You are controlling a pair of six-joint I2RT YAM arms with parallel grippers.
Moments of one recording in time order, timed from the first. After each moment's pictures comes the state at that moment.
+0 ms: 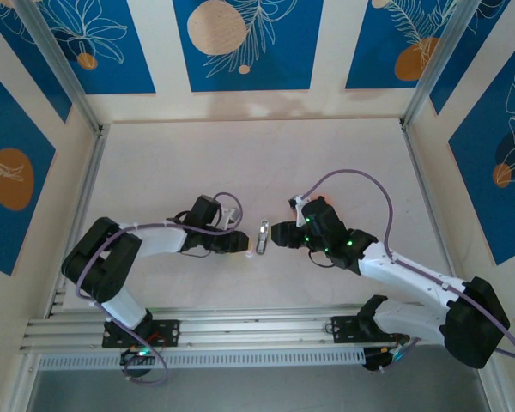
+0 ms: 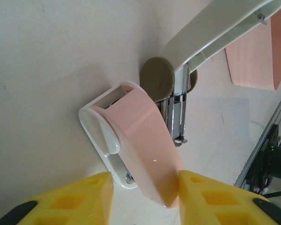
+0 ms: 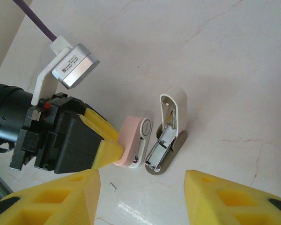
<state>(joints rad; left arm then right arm) -0.58 1.63 0.69 -0.03 0.61 -0.54 0.74 1.07 0.64 -0.24 -0.08 0.56</state>
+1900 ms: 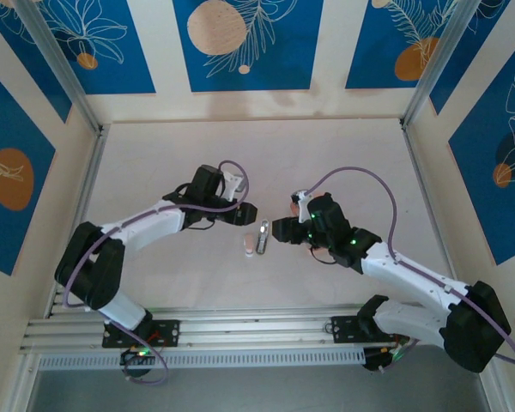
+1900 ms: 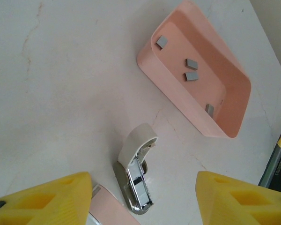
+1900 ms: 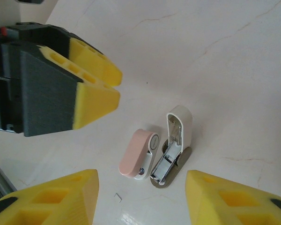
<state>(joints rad) -0.58 1.58 0.99 -0.22 0.49 -0.31 0.69 1.06 0.64 -0.19 -0.14 0.52</state>
